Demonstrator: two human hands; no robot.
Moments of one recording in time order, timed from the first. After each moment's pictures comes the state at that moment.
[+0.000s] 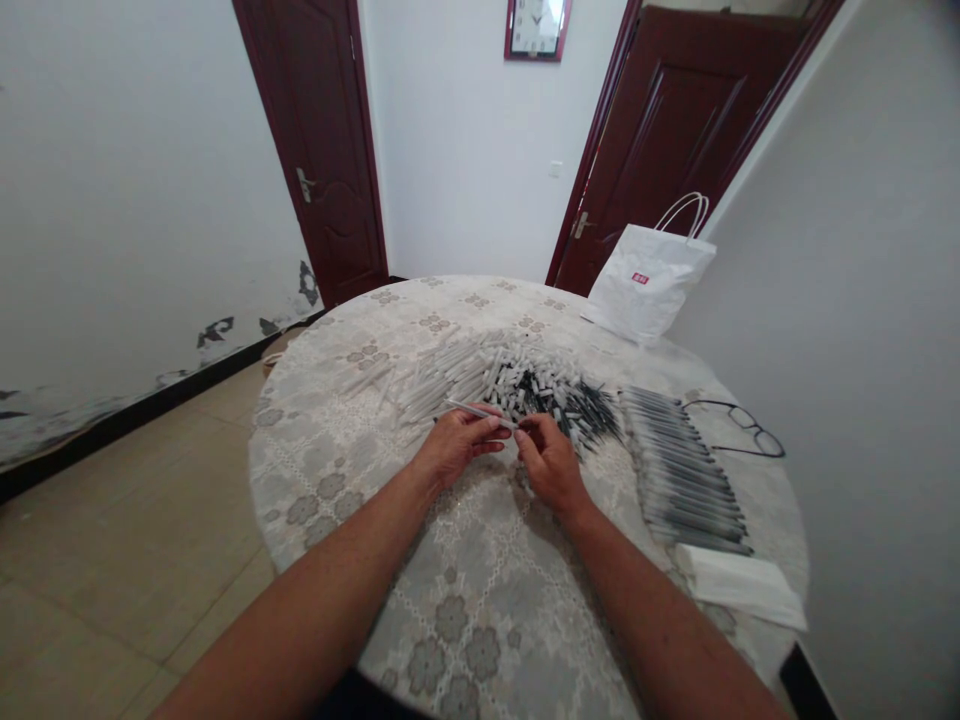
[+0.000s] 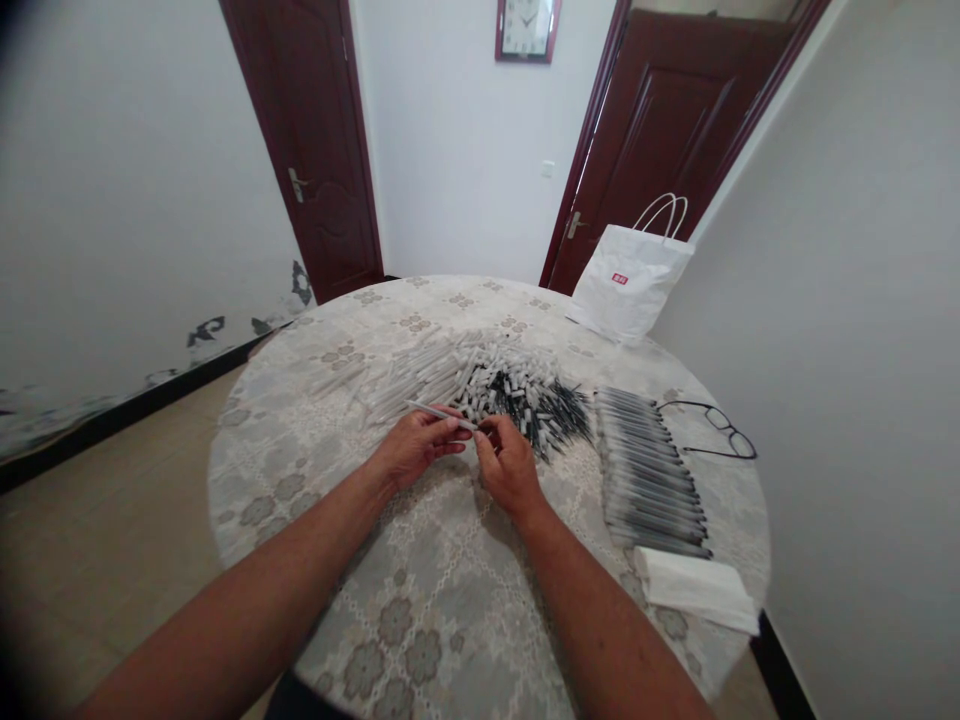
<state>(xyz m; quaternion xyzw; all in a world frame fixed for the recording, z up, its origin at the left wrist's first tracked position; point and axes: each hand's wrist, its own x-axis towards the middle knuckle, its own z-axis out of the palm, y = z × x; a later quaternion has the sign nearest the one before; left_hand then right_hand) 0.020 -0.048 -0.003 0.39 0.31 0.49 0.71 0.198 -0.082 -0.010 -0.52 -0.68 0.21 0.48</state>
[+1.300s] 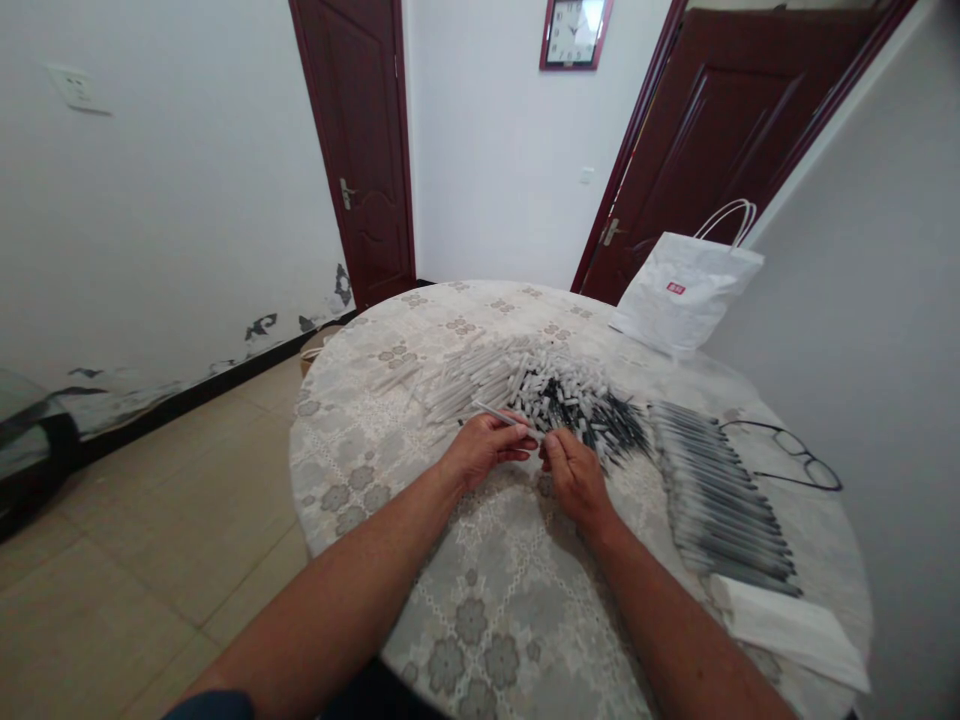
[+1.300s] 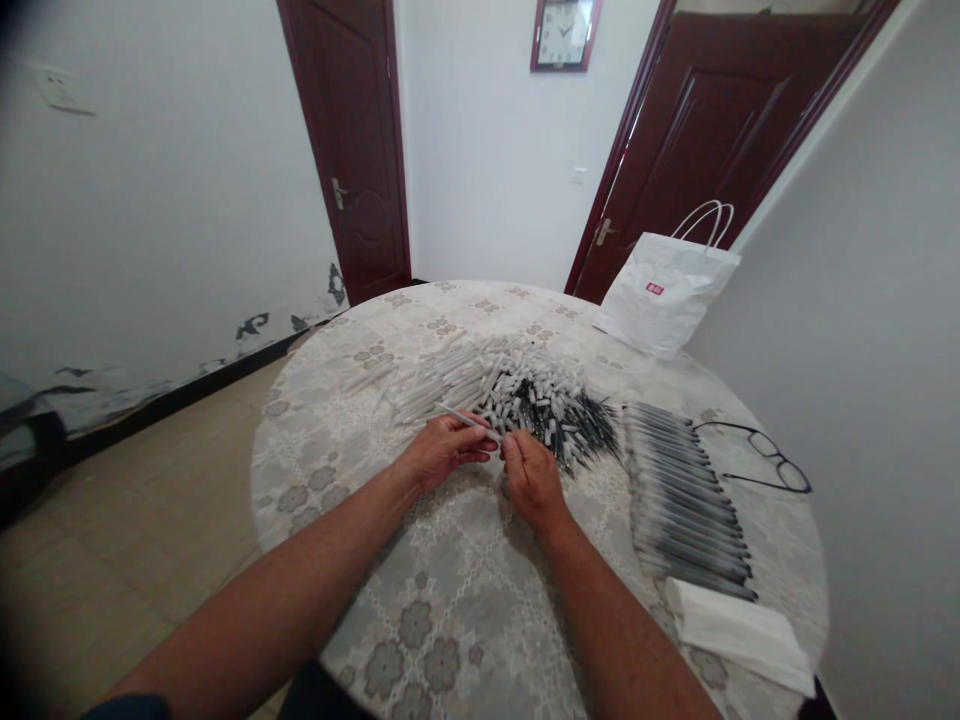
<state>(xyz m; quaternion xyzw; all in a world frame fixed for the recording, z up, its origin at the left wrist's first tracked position) 0.020 -0.049 -0.007 0.41 0.32 0.47 0.72 0.201 -0.084 -0.008 -0.53 -0.72 0.18 0.41</state>
